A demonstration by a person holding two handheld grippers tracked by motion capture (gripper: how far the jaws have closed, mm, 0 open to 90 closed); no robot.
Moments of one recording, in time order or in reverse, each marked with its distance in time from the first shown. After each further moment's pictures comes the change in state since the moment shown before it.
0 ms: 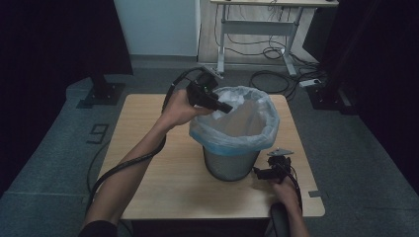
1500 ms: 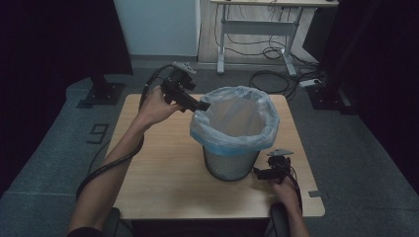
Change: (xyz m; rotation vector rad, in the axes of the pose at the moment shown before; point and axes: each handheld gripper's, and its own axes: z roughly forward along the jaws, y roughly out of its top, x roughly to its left) left arm 0.020 -0.046 -0.060 -0.086 0.213 -0.067; right arm 0.001 0.000 0.000 0.001 0.002 -0.004
